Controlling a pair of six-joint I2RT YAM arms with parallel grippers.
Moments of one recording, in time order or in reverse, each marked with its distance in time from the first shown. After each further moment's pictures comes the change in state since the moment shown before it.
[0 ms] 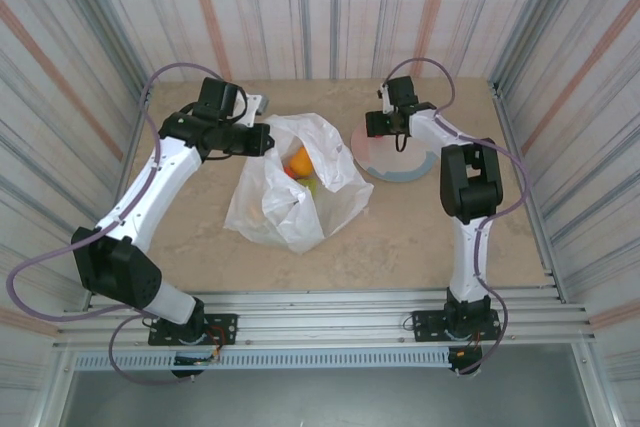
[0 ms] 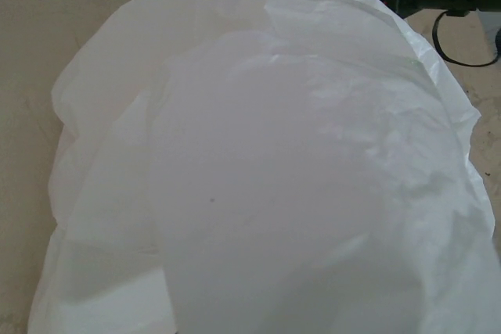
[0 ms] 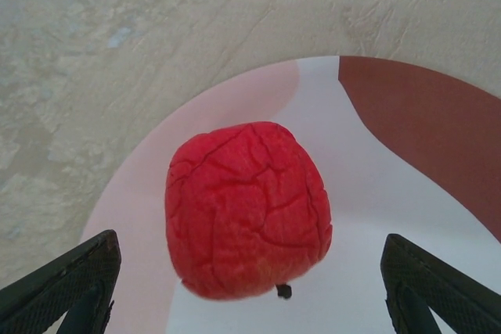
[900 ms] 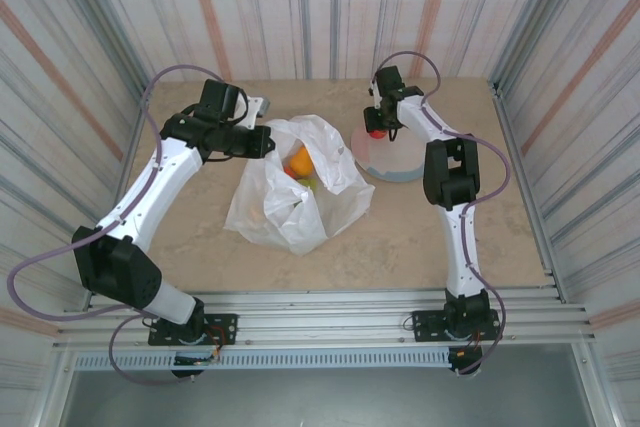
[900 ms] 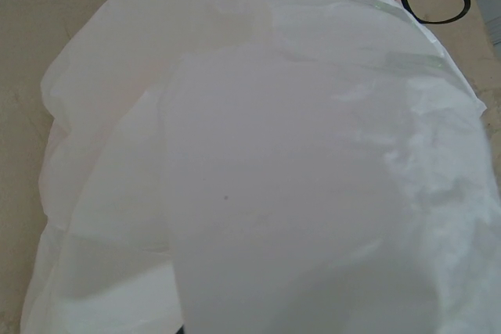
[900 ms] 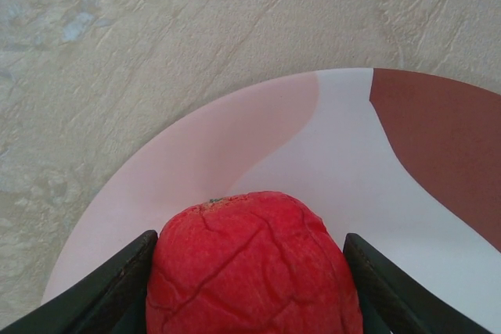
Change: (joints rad) left arm -0.002 0.000 -0.015 0.000 0.007 0.004; right arm 0.014 0.223 0.375 -0.298 0.028 -0.015
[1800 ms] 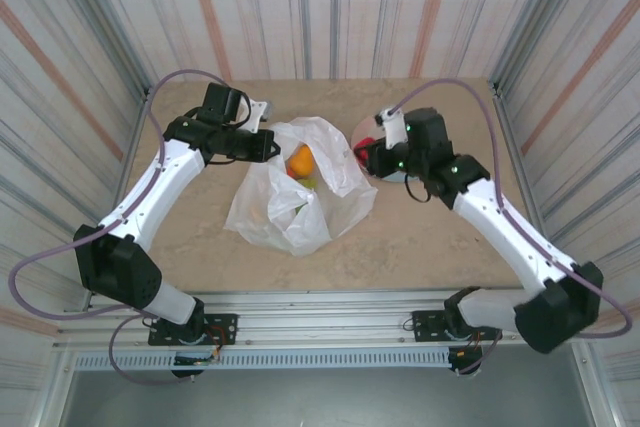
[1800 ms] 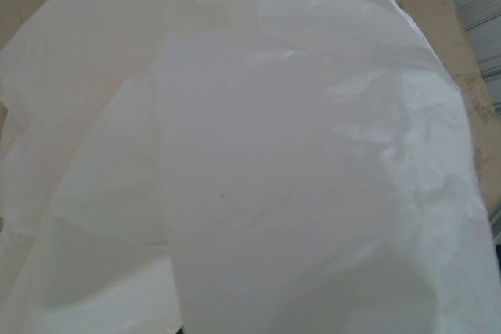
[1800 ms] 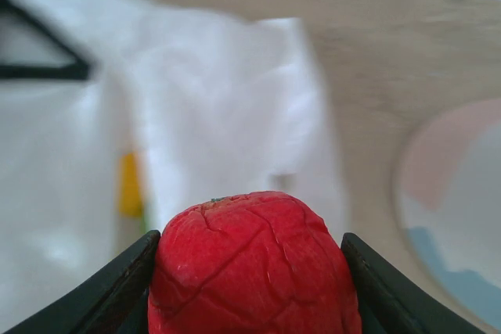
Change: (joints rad) left arm -0.007 0.000 -0.033 0.022 0.068 0.000; right arm 0.315 -1.247 -1.024 0.294 -0.222 0.074
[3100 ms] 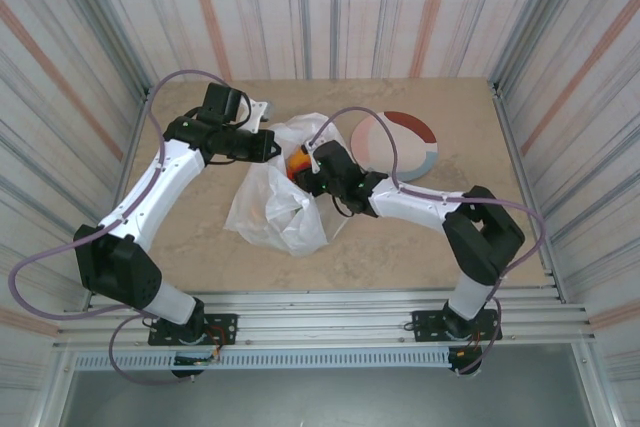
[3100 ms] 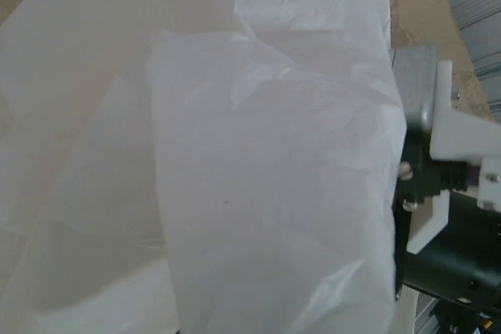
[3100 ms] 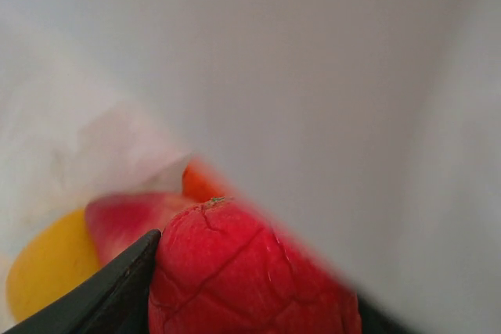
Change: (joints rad) left arm 0.000 0.000 0.000 0.000 0.011 0.000; right arm 0.255 0.565 0.016 0.538 0.359 0.195
